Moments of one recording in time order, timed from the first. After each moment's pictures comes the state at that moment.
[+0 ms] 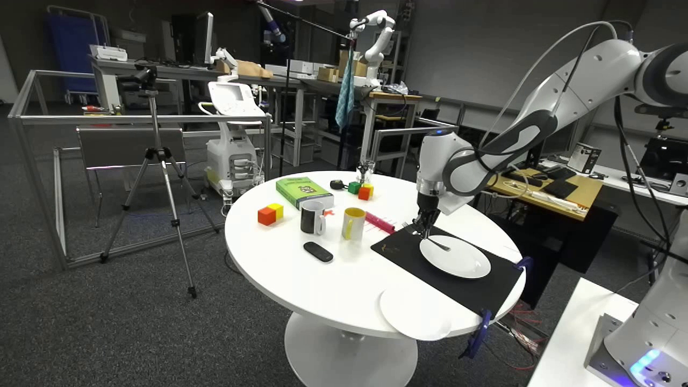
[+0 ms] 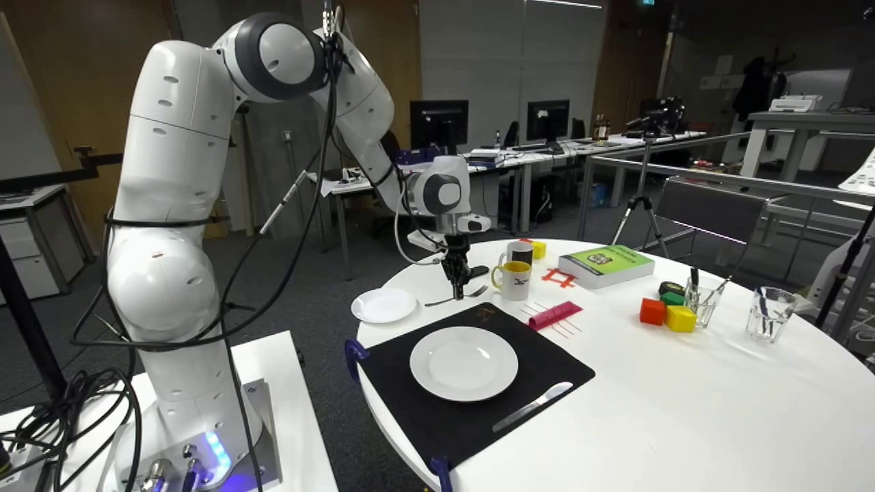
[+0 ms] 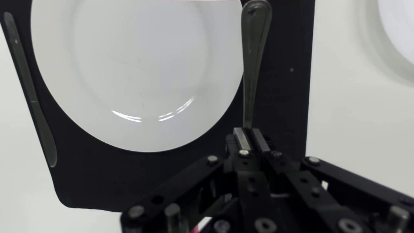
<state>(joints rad) 0.22 0.37 -0.01 -2.10 -0.23 2.42 0.40</state>
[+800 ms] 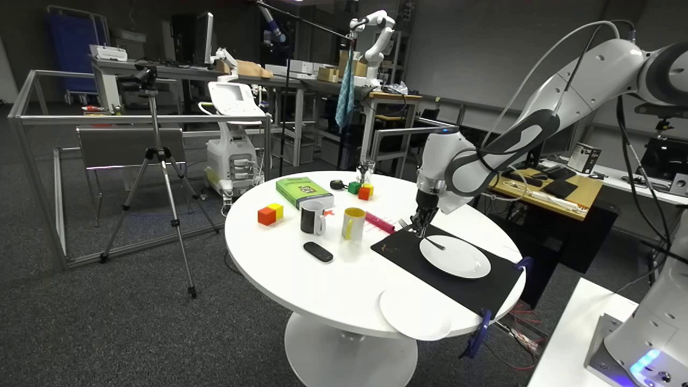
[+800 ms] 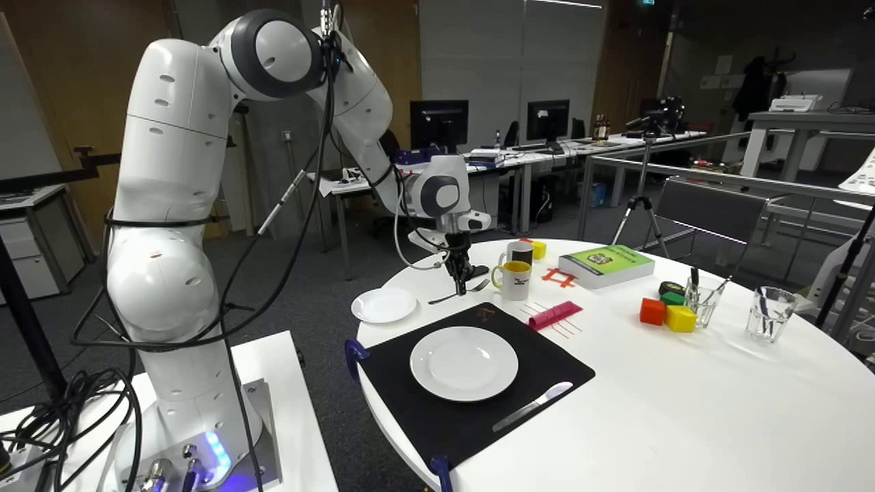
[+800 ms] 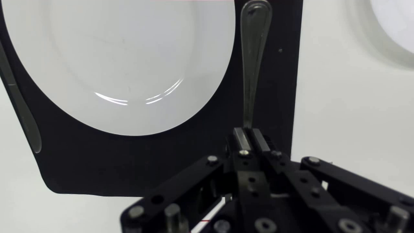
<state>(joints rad) 0.21 0.36 0.00 -2.13 -0.20 2.52 0.37</state>
